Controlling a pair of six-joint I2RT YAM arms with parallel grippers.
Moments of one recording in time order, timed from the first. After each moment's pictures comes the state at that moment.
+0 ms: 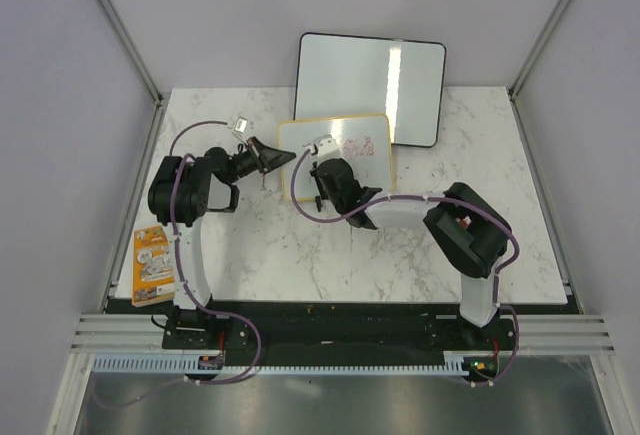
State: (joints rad) left arm -0.06 2.23 0.93 1.44 0.95 -1.05; right arm 0.84 1.94 1.15 0.30 0.44 0.11
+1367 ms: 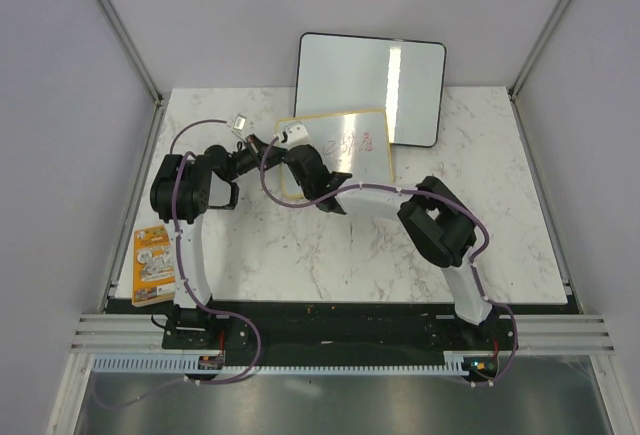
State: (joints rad) left arm -0.06 2.28 0.99 1.43 0.95 -1.08; right arm 0.88 2.12 1.48 0.16 0.54 0.08
